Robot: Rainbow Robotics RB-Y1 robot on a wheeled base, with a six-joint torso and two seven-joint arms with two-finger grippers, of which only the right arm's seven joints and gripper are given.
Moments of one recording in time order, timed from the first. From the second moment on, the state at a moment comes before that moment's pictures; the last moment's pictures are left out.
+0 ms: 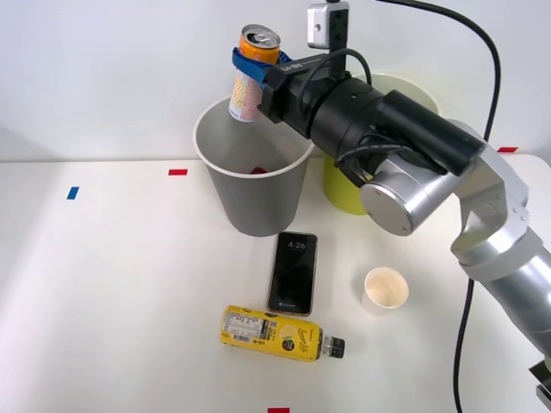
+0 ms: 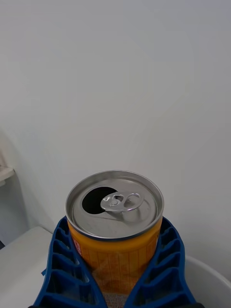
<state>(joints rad) -0.64 -0.43 0.47 -1.80 -0.48 0.32 1.21</state>
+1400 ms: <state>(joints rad) 0.03 -0.80 0.29 -2.31 -0.36 0.19 1.17</state>
